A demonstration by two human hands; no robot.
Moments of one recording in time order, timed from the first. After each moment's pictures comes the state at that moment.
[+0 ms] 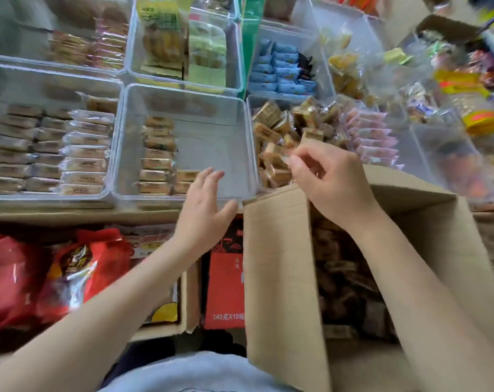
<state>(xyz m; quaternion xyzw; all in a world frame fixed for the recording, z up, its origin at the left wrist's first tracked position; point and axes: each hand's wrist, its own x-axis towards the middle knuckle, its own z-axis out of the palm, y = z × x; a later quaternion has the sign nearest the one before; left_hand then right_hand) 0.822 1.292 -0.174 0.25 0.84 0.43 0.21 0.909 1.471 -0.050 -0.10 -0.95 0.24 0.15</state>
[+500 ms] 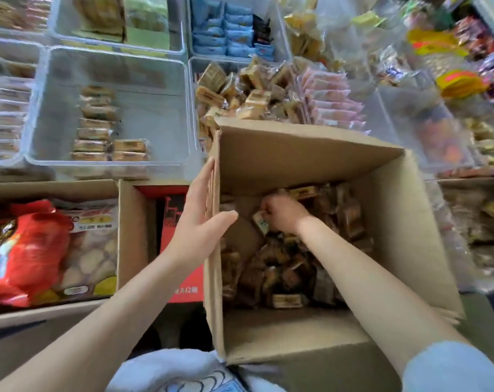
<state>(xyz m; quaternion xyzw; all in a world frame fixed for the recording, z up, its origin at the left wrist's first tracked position) 0.964 1.354 -0.166 0.18 0.68 0.64 0.32 1.017 1.582 -0.223 -0.20 -0.92 0.13 -0.30</state>
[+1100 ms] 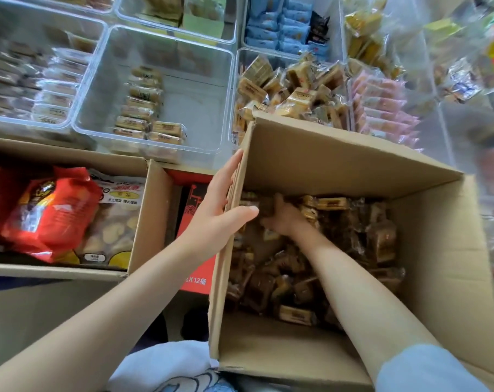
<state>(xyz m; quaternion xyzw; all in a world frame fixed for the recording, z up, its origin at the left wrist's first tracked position) 0.969 1.360 -0.158 0.17 0.68 0.63 0.32 0.997 1.574 -0.284 -0.27 -0.87 0.21 -0.35</state>
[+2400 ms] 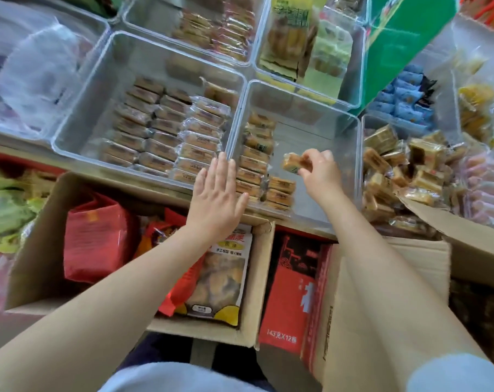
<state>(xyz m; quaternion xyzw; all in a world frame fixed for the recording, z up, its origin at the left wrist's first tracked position) 0.715 1.169 -0.268 0.24 0.95 0.14 0.12 0.709 1.415 -0.240 -0.24 -0.95 0.19 -0.06</state>
